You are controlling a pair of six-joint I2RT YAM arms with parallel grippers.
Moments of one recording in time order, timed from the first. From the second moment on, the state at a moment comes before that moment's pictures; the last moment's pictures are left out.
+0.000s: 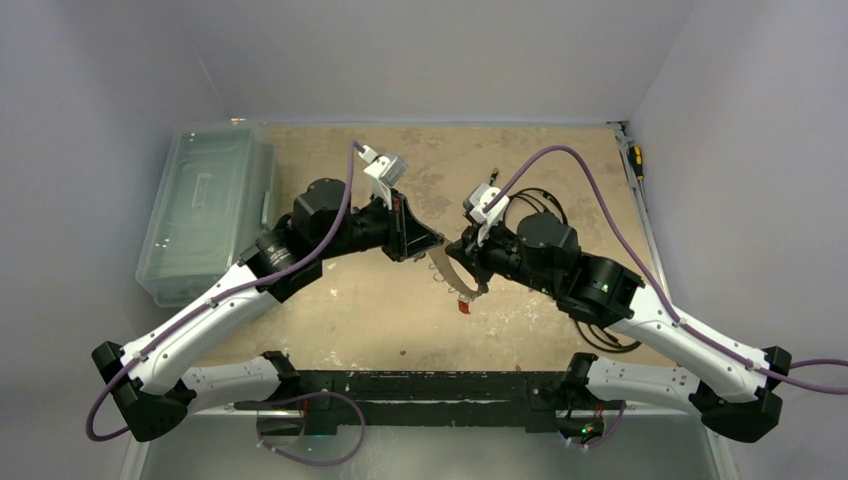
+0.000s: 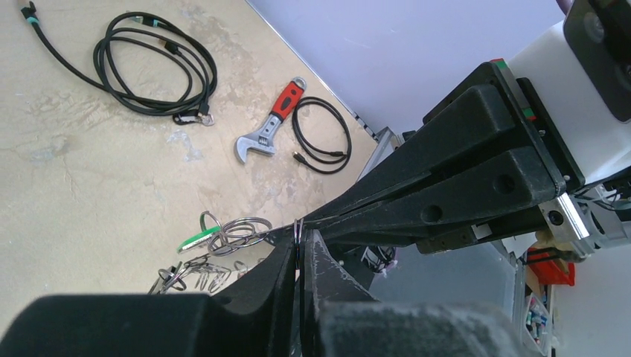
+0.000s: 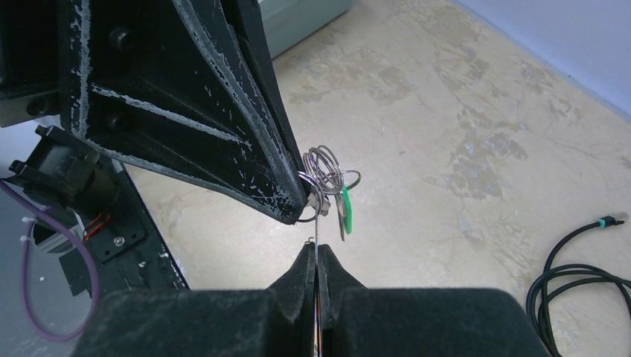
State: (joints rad) left arm -0.83 1.08 1.18 -0.31 0.31 -0.55; right arm 1.01 0.97 1.13 -0.47 0.09 0.07
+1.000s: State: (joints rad) left arm -0.83 1.05 1.12 -0.29 0.23 -0.55; right arm 1.01 1.03 1.14 -0.47 0.06 0.11
